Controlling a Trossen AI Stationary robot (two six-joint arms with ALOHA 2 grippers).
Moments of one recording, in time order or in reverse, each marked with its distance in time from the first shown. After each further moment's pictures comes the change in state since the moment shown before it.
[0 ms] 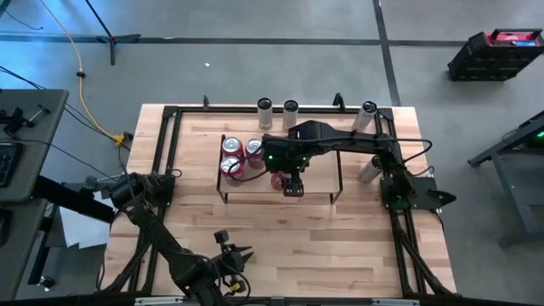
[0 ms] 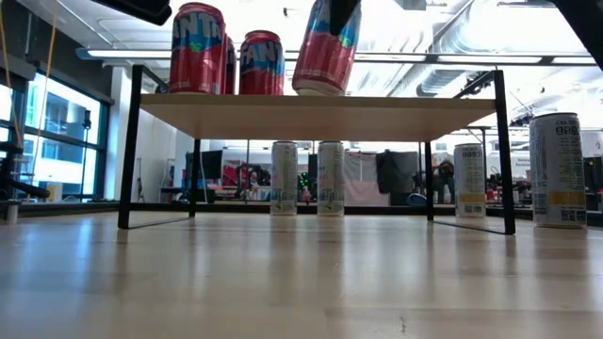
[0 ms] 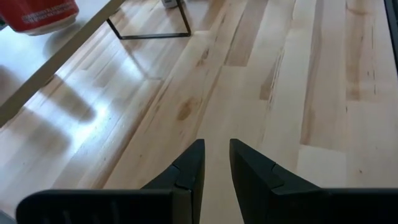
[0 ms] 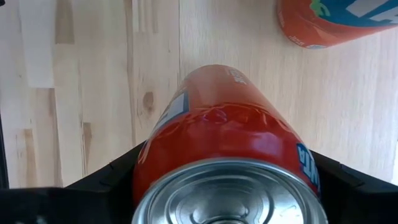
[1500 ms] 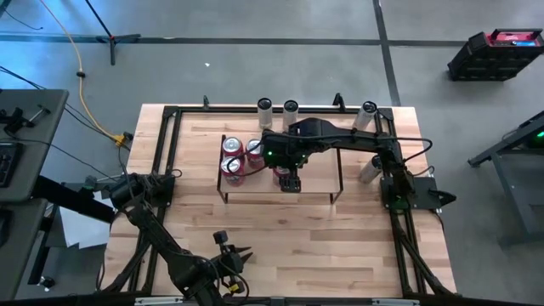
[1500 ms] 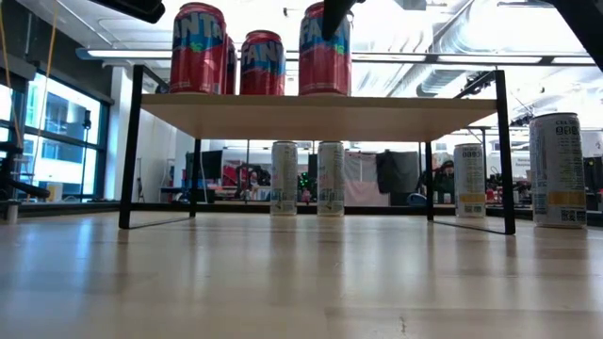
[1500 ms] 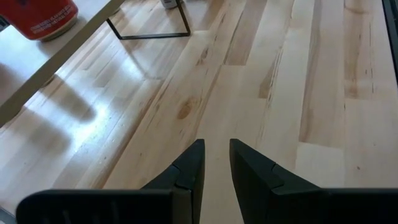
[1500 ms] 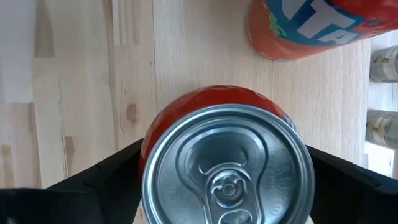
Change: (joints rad) left arm -0.009 0.001 0.000 -0.010 -0.005 -0.009; right arm -0.016 0.001 0.002 0.031 0.050 -0.004
